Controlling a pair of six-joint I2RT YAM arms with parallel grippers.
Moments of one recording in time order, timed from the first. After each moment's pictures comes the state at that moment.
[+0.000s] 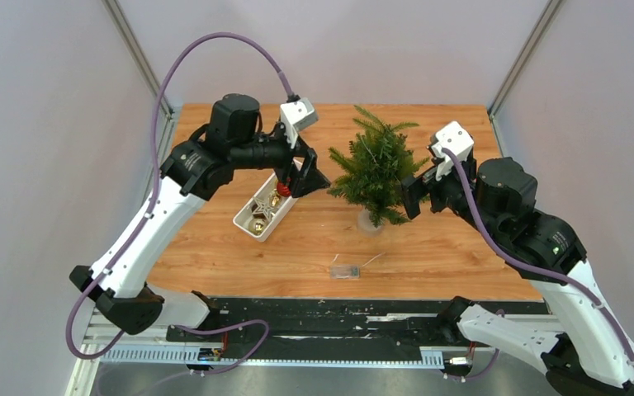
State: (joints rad) left arm -0.66 1.37 1.71 -0.80 0.52 0.09; right arm 0.72 0.89 1.44 -0.84 0.18 -0.14
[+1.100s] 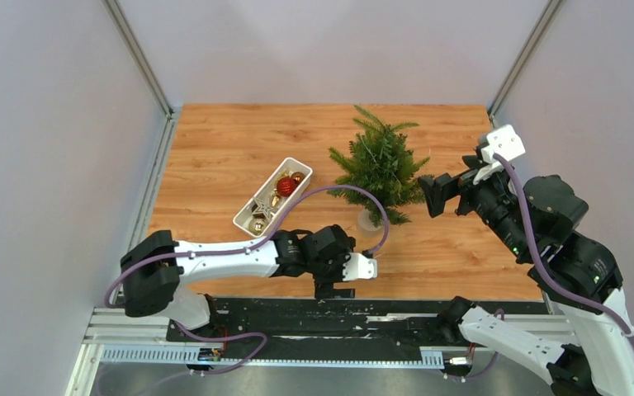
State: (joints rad) left arm -1.22 1.46 0.94 -0.43 0.14 0.41; right arm 0.72 0.81 1.49 -0.84 0.29 -0.07
